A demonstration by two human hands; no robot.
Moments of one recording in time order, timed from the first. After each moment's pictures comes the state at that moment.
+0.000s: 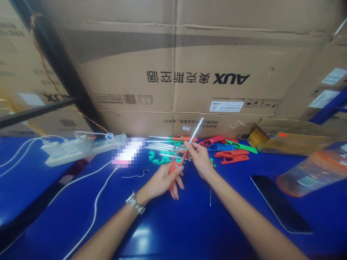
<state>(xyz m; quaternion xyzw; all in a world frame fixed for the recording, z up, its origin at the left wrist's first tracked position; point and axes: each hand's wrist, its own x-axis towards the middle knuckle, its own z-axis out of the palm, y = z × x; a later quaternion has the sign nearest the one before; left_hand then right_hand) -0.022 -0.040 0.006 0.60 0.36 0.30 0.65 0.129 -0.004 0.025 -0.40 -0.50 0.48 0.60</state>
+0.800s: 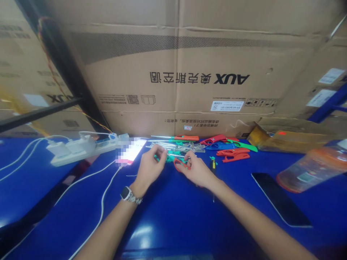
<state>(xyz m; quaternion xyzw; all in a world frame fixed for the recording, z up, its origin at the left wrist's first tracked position) -0.062 -0.019 0.021 0.70 0.51 0.46 0.19 0.132 -0.041 0.015 -0.58 -0.69 0.30 0.30</state>
